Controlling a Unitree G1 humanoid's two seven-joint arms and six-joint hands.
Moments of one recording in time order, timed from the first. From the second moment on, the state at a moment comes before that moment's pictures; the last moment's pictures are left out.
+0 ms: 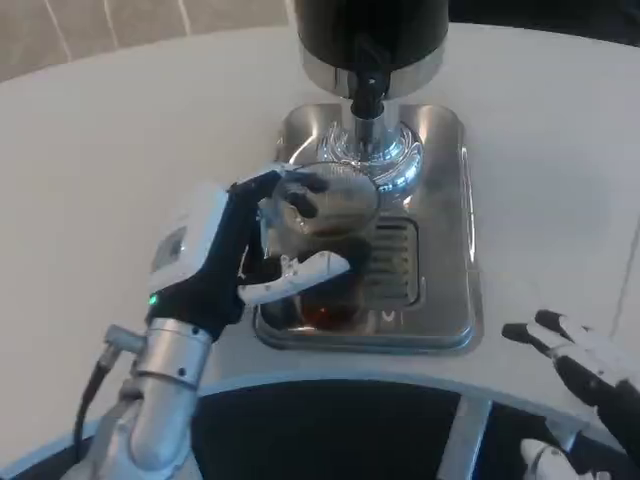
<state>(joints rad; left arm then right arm) -0.54 0.31 -0.16 0.49 0.47 -0.45 0.33 0.34 0.07 -0.39 -1.03 -0.67 -0.09 0.90</state>
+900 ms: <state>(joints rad) -0.28 0.46 0.04 0.29 0.25 -0.63 0.05 0.12 0.06 -0.29 -1.03 -0.87 -0.02 0.98</state>
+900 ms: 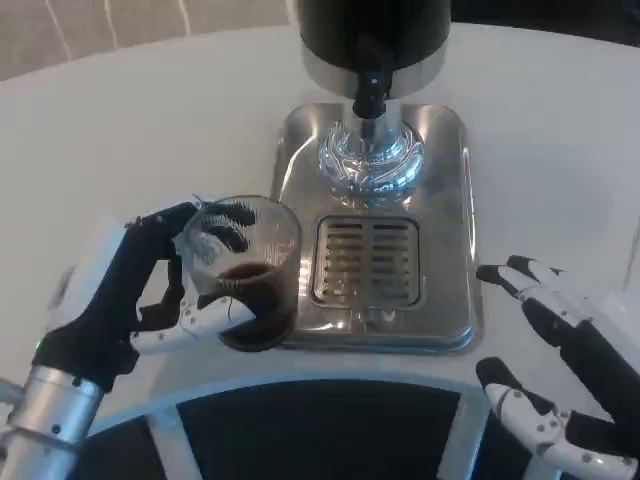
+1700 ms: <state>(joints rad) -0.06 0.46 0.11 0.04 0.15 -0.68 -0.13 0.16 0.07 -0.23 -1.03 -0.91 -0.21 1.01</state>
